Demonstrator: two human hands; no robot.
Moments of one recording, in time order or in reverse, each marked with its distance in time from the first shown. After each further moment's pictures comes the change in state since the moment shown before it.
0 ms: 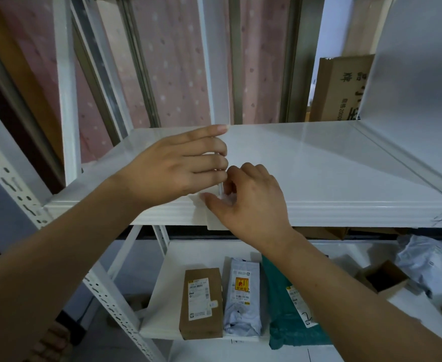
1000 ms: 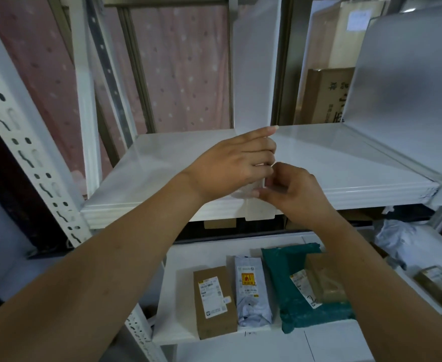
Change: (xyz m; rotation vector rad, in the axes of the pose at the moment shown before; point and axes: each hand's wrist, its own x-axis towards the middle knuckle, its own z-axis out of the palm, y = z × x) left_hand -0.002 -0.005 0.026 -0.118 0.199 0.005; right_hand -0.006 -0.005 -0.021 0.321 -0.160 0.282
